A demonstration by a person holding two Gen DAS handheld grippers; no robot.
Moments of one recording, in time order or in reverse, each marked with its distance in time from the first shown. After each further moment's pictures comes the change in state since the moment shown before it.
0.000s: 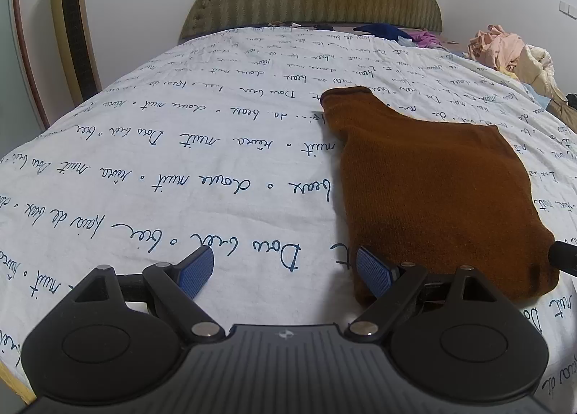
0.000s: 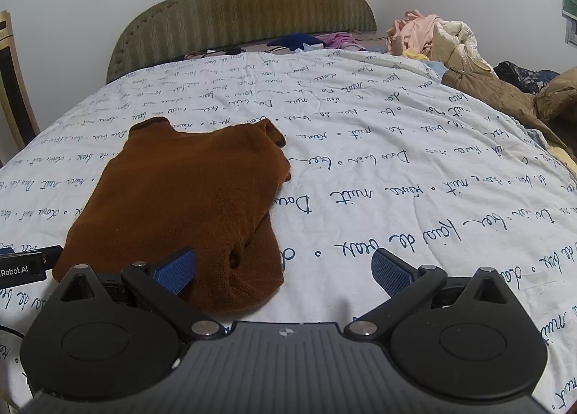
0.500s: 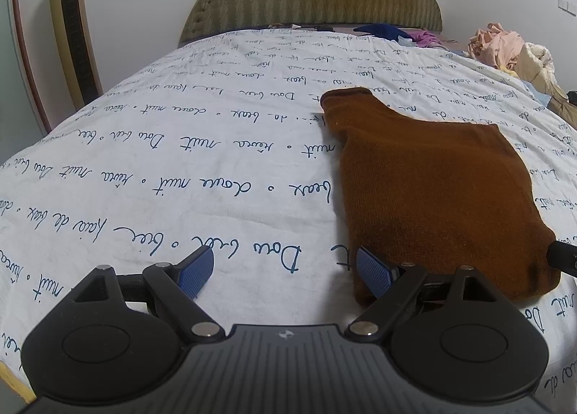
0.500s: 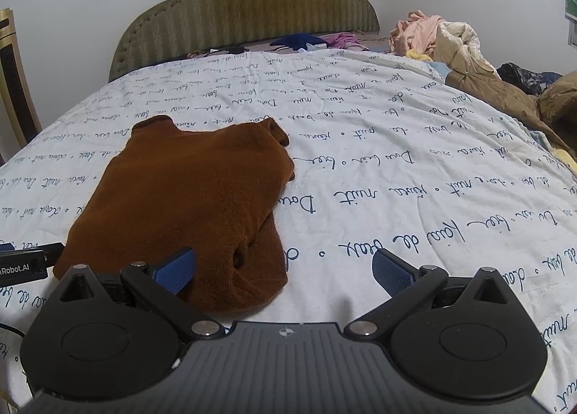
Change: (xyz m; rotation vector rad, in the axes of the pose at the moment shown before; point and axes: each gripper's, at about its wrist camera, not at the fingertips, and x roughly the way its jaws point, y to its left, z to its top) left arm -0.001 -0.002 0.001 0.011 -0.005 0.009; right arm 0.003 0.001 0.000 -0.012 0.000 0.006
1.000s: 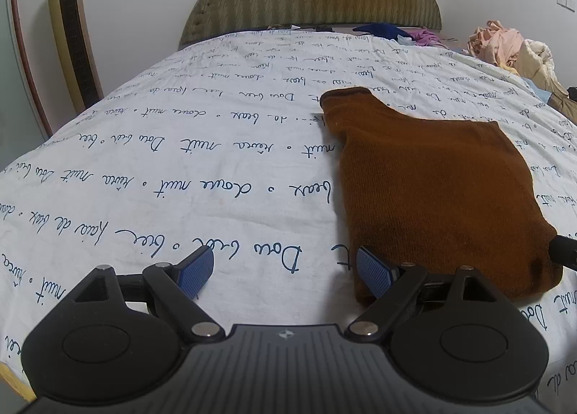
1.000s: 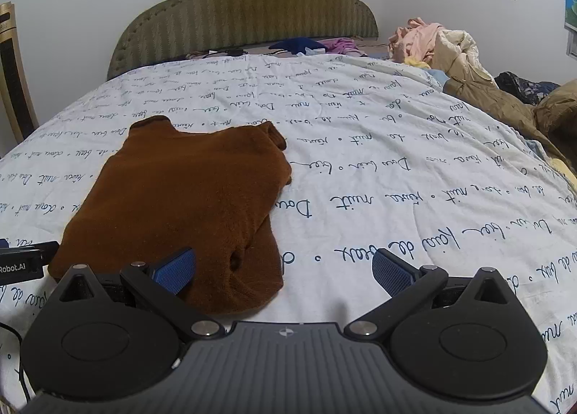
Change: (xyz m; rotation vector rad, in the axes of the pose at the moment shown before) left arm -0.001 -0.001 0.000 0.014 -0.003 0.009; right arm -0.001 0.001 0.001 -0.023 -0.013 -0.017
